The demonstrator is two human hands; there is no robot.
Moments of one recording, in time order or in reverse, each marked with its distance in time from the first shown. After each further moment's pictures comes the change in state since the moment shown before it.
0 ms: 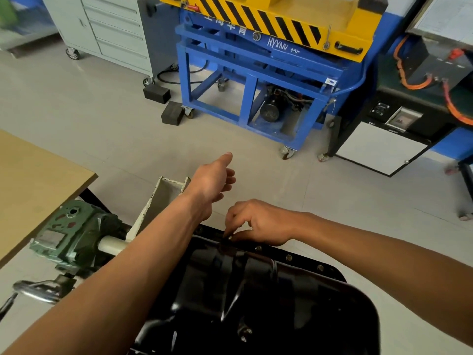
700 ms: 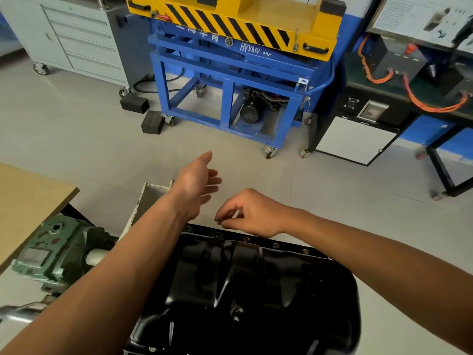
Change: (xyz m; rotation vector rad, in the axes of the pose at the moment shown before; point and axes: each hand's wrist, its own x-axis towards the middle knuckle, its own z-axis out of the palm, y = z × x) left_hand -0.012 0.002 0.000 -0.038 -0.085 -0.065; right_hand -0.021 -0.026 -0.003 0.137 0.233 0.221
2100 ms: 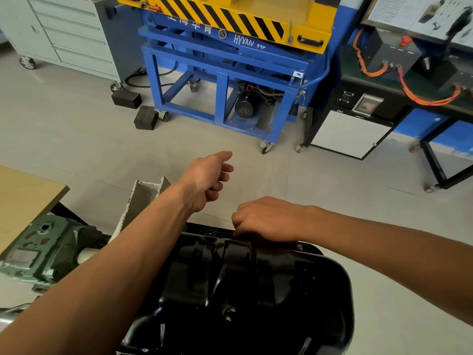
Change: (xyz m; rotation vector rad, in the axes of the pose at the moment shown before) left_hand -0.001 0.010 0.026 0.104 -0.067 0.008; right_hand -0.029 0.009 -0.015 -0.778 -0.296 -0.302
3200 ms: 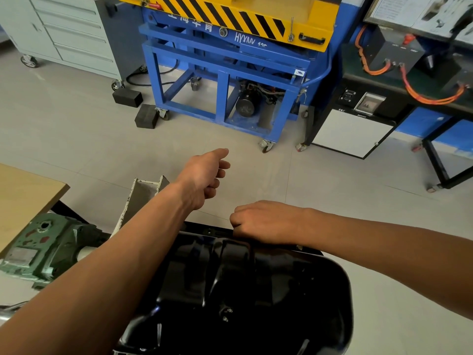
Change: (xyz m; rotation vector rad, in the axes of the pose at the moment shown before) left_hand 0.006 -0.001 0.000 -0.026 0.043 0.018; right_hand 0.009 -0.006 0.004 -0.072 -0.046 0.015
